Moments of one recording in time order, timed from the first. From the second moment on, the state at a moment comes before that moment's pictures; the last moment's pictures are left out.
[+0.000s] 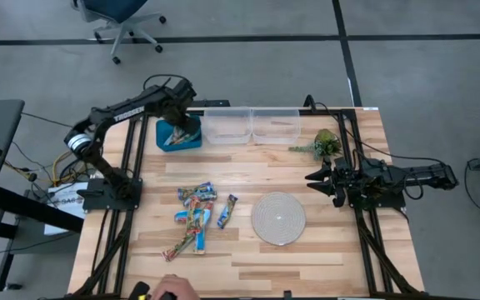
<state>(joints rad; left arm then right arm) 0.79 1.60 1.24 -0.96 -0.11 -0.26 0.08 0.04 0.01 0.01 0.00 0.39</state>
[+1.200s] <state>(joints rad) 0.53 1.36 1.24 -0.96 -0.03 -0.31 0.08 0.04 0.01 0.01 0.00 0.39</state>
